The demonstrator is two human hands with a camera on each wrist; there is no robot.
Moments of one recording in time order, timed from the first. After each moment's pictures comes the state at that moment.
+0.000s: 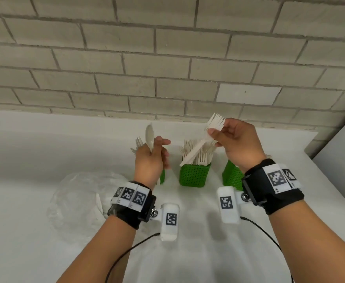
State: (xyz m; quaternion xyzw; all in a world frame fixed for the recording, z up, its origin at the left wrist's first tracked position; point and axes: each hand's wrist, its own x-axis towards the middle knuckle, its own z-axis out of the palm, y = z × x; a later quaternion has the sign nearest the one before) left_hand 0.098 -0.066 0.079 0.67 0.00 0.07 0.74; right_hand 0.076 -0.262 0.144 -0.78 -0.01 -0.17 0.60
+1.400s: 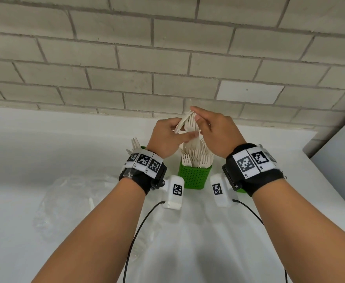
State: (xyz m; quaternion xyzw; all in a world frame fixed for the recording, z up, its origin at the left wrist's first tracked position) left_hand 0.167 -0.093 0.101 0.73 -0.18 0.00 0.66; right_hand 0.122 -0.242 0.151 -0.94 -0.07 -0.15 0.31
